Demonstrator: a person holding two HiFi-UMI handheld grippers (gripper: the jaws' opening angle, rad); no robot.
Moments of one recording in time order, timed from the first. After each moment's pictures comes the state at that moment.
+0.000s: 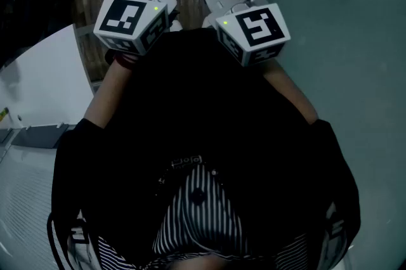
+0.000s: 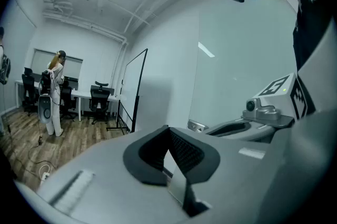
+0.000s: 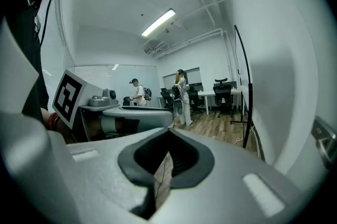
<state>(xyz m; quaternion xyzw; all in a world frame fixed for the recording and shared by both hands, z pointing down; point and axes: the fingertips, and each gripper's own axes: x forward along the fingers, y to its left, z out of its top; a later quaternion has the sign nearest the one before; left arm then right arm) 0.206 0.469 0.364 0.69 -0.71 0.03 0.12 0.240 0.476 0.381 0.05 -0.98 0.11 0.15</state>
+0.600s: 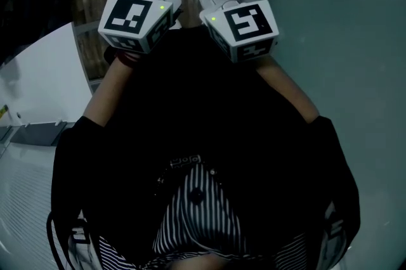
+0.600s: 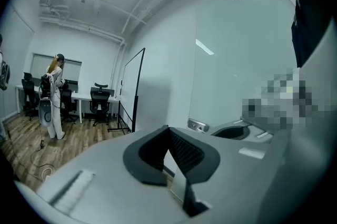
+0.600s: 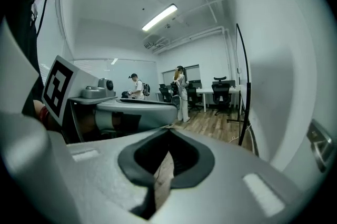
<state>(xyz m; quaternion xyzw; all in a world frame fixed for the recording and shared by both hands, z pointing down) 0.204 0.467 0.359 0.69 -0.72 0.04 0.11 0.226 0.488 0.385 0.03 -0.98 0.07 0.18</state>
